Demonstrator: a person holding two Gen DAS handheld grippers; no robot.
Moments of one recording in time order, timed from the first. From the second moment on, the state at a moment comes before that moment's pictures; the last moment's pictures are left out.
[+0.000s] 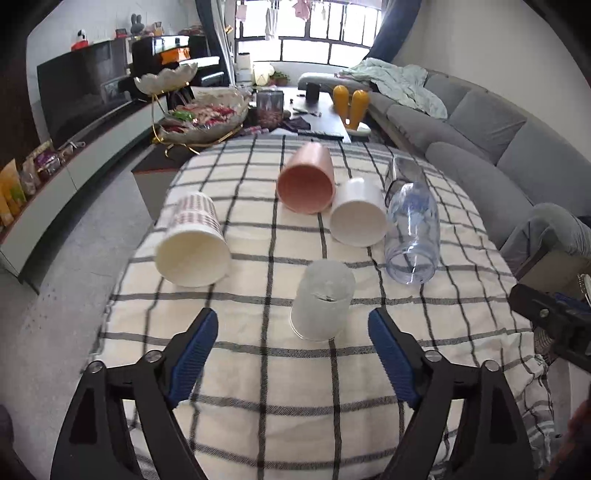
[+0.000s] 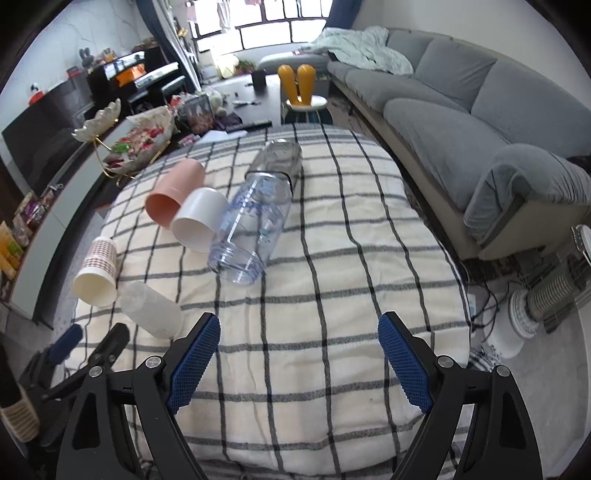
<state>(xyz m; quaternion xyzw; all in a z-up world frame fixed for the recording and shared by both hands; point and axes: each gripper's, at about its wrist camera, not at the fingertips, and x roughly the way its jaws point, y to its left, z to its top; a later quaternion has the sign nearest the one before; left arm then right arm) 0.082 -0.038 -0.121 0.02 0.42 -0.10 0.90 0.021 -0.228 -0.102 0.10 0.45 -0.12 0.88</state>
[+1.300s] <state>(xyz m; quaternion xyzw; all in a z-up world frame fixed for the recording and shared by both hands) 0.032 -0.011 -0.054 0.00 0.36 -0.04 0.93 -0.022 -0.198 -0.044 0.05 0.31 -0.13 0.94</state>
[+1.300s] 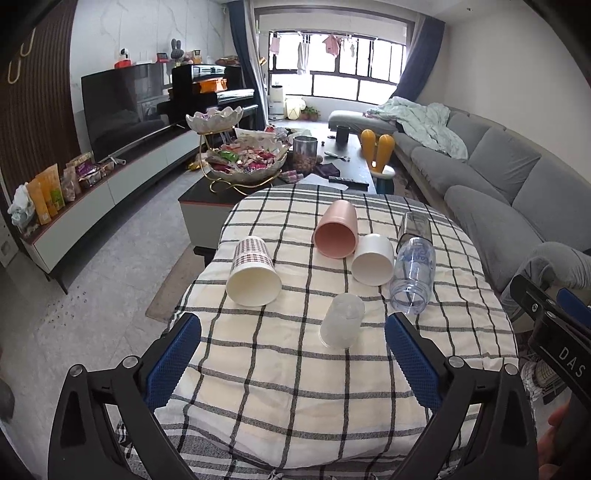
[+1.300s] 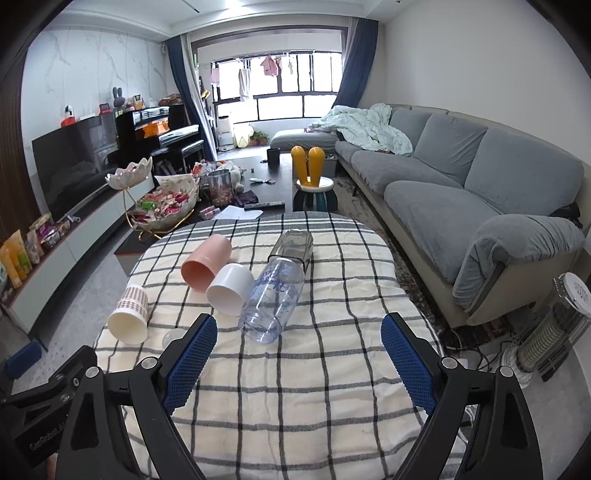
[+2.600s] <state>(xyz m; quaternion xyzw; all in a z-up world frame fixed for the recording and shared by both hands) 0.031 -0.015 -0.055 0.00 0.36 -0.04 0.93 -0.023 -0.198 -0.044 0.05 0.31 -0.13 0.94</state>
